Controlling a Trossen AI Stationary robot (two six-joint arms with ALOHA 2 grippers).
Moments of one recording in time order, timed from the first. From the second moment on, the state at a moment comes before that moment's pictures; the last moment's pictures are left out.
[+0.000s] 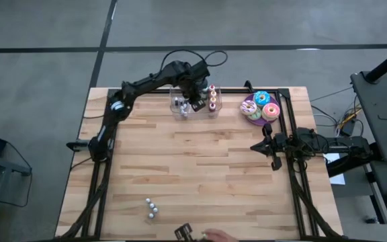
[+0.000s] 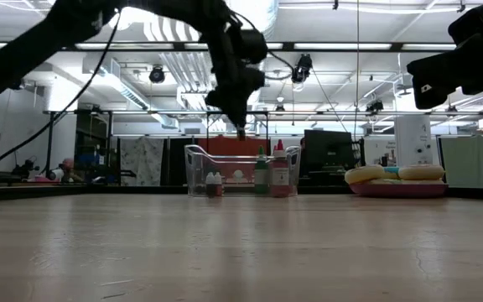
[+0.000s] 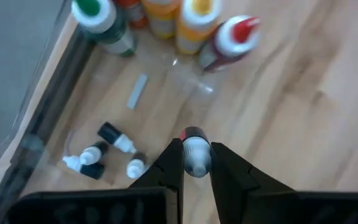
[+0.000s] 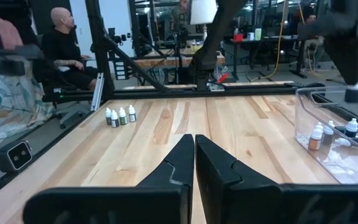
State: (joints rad) left arm 0.49 2.19 2.27 -1.29 0.04 -0.01; right arm 0.01 0.03 0.02 0.01 -0.10 0.10
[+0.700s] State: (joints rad) left arm 0.55 2.36 2.27 -1.16 -0.03 0.03; right arm 0.01 0.03 0.02 0.01 -0.10 0.10
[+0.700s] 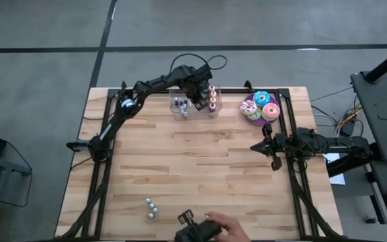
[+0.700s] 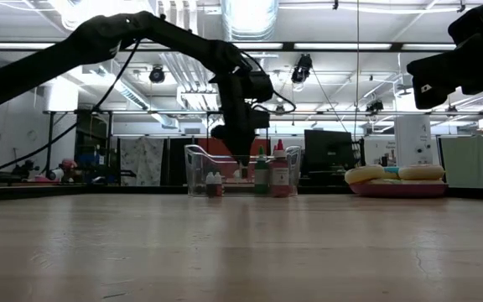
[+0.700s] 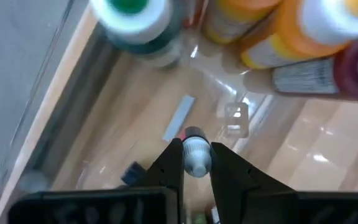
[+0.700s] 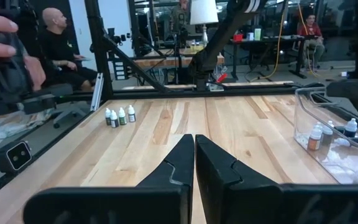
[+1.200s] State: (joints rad) left arm 0.62 2.38 2.27 -1.15 -0.02 0.03; right arm 0.01 0.03 0.02 0.01 -0.10 0.10
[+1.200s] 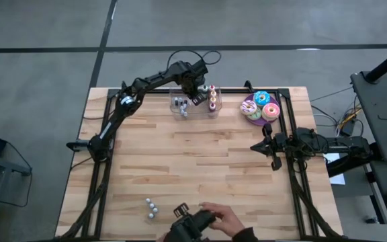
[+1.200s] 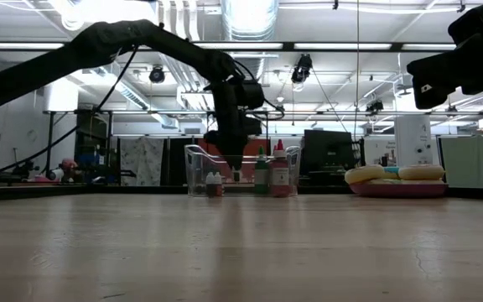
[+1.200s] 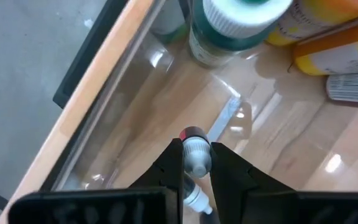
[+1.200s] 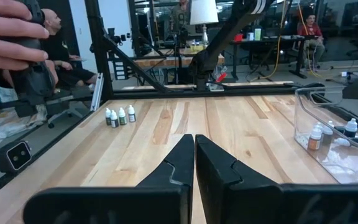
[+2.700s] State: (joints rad) left arm 0.62 2.37 2.26 -1.16 -0.03 0.03; right arm 0.01 0.03 0.02 0.01 -0.10 0.10
